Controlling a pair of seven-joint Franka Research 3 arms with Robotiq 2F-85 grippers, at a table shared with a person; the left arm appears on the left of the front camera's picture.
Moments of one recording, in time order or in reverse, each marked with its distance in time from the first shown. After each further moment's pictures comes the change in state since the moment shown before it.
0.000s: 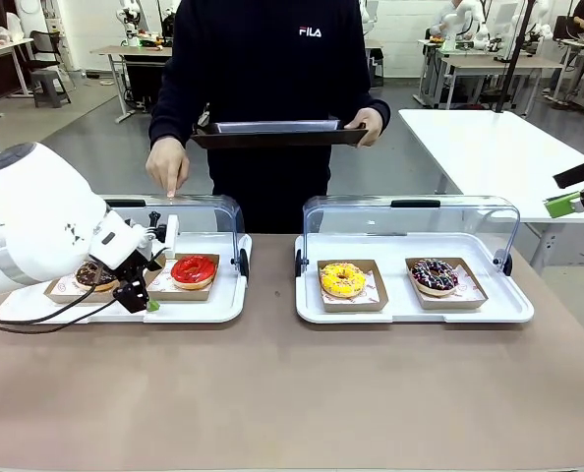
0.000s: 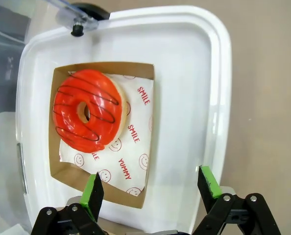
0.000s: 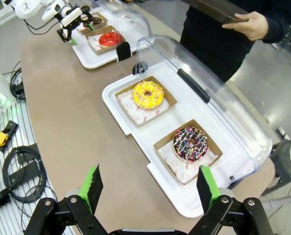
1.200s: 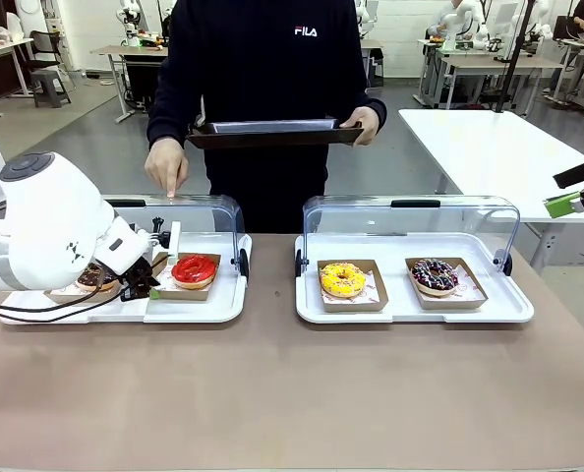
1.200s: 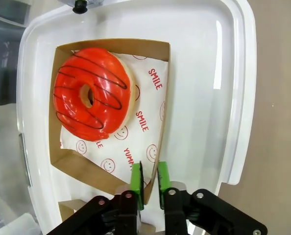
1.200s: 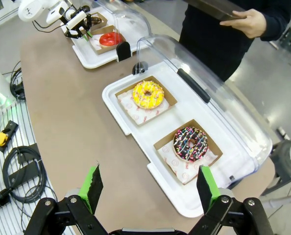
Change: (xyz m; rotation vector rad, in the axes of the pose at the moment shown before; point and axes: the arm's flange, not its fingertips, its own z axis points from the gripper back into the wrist) left arm -0.003 0.005 -0.011 0.035 0.080 -0.020; right arm 0.000 0.000 0.000 0.000 0.000 0.000
